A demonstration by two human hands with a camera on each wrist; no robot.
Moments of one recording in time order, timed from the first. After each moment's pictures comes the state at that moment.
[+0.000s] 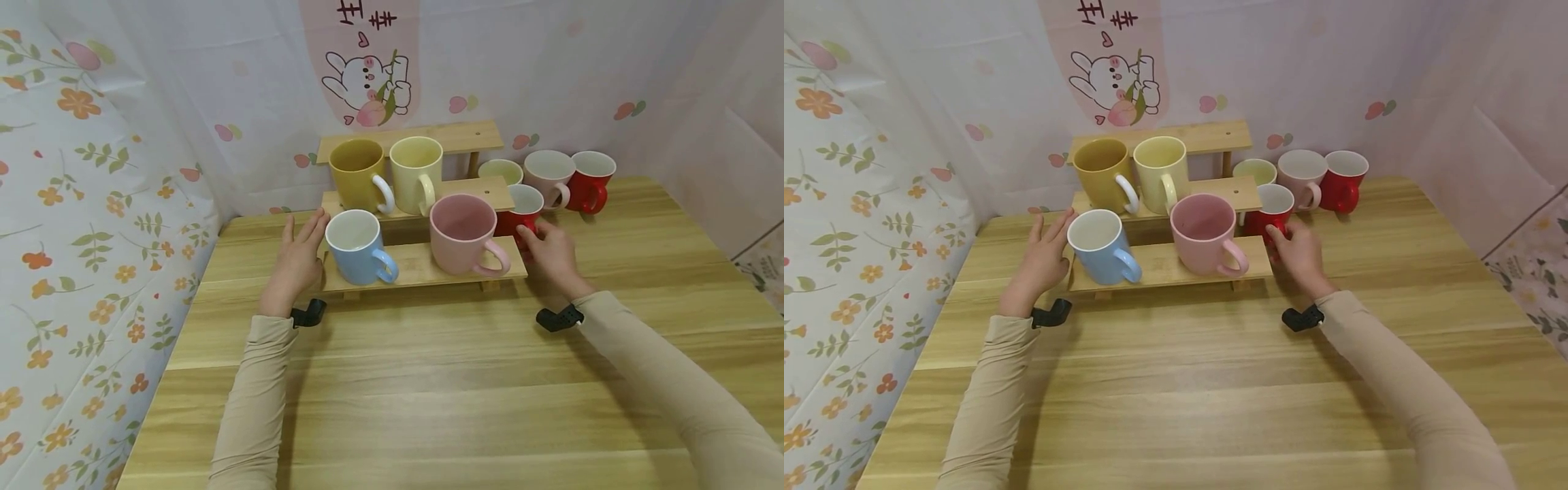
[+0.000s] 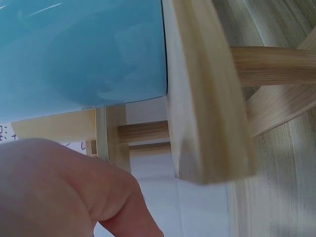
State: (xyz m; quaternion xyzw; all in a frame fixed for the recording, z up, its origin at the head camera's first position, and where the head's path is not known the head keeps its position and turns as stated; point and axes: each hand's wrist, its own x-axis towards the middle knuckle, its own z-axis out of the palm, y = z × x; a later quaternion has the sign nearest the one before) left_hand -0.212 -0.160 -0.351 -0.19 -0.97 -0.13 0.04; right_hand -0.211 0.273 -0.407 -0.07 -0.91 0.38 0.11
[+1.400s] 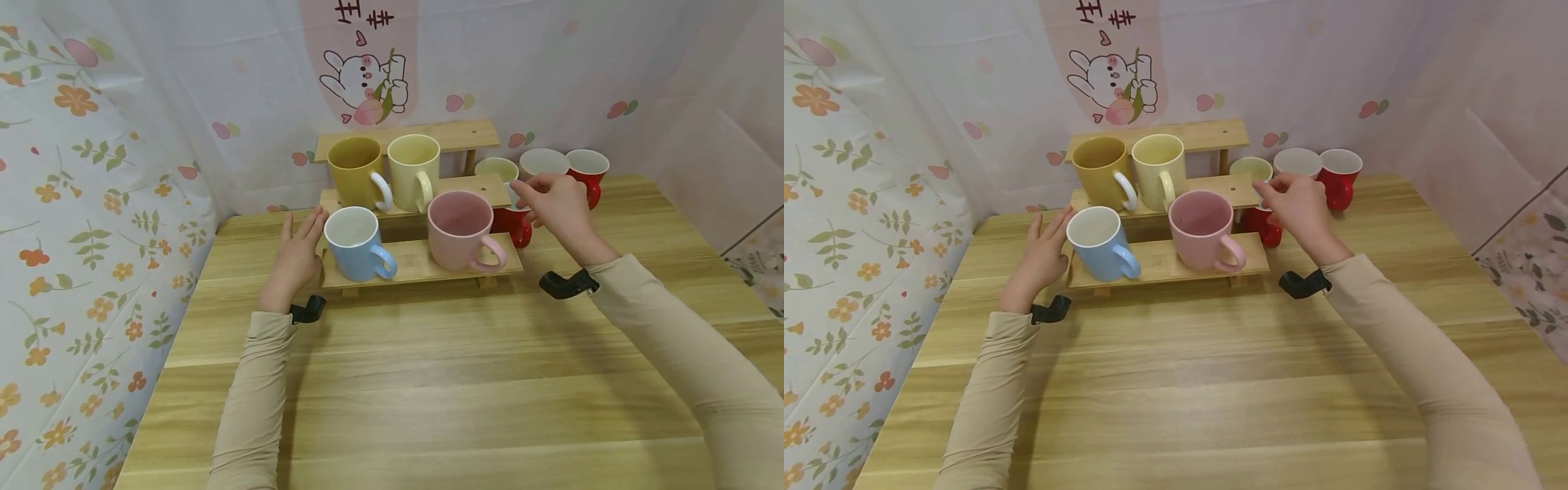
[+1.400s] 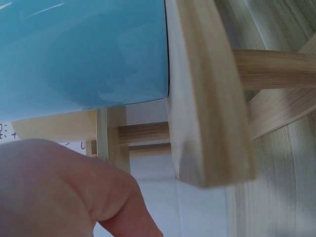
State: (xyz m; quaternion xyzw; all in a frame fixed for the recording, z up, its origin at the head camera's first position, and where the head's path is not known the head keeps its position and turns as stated) left_hand -0.214 -0.160 -0.353 -0.19 -0.97 -0.14 0.03; right_hand -0.206 0.256 -0.302 -0.03 -0.91 0.40 0.09
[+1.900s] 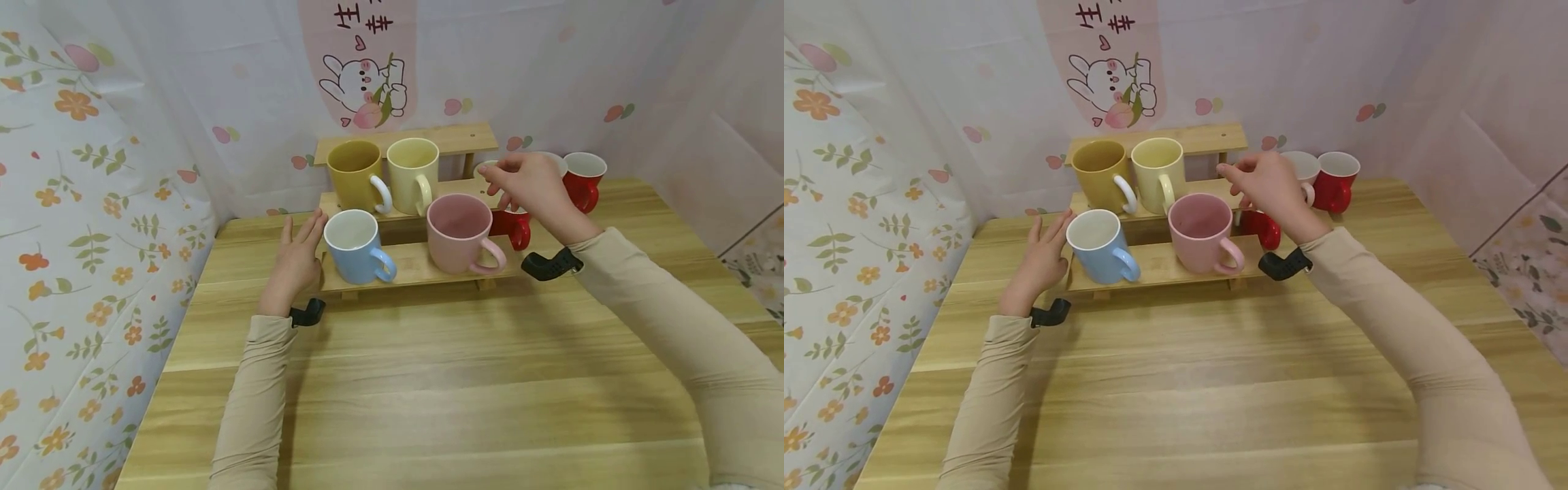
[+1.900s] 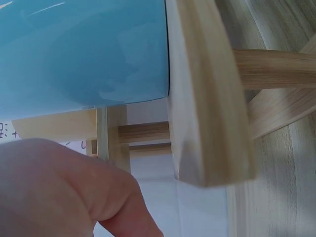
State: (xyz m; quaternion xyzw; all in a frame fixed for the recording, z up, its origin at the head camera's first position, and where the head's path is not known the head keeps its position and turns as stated) left_hand -0.212 -0.160 -0.352 -0.19 -0.97 -0.13 0.04; right_hand -0.218 0.217 -0.260 0.02 -0.92 0.39 0.04
